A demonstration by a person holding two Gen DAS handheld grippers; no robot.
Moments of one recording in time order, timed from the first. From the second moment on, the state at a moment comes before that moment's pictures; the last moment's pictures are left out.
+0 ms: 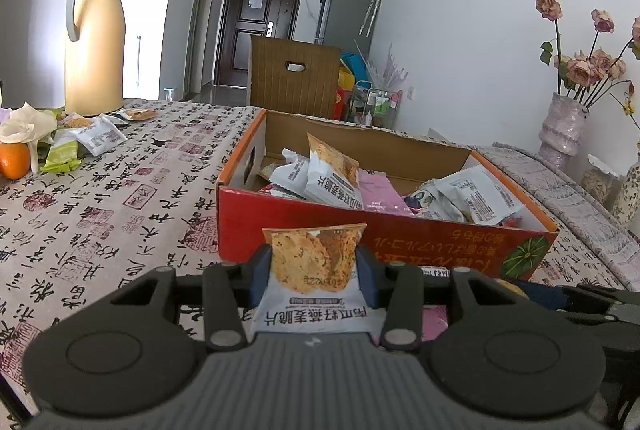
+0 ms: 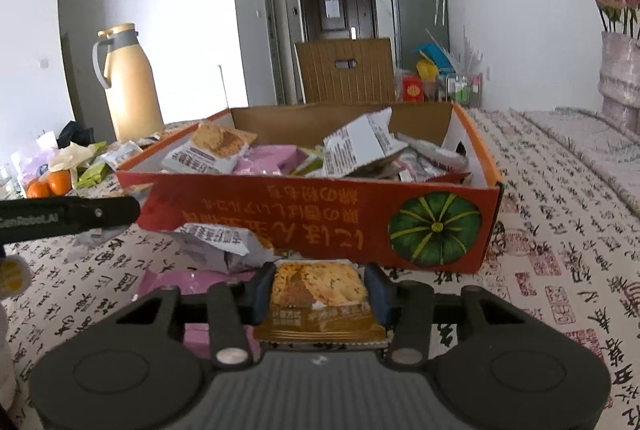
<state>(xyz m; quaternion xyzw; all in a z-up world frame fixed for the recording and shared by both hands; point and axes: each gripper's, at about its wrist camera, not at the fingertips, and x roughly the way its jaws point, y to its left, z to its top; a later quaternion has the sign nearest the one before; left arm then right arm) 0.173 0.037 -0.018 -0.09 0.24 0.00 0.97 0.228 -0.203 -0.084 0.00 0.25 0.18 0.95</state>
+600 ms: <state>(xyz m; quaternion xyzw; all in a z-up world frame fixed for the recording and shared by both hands) 0.159 0.029 0.003 -0.08 0.22 0.00 0.97 0.195 -0.207 -0.058 0.00 0.19 0.18 0.97</state>
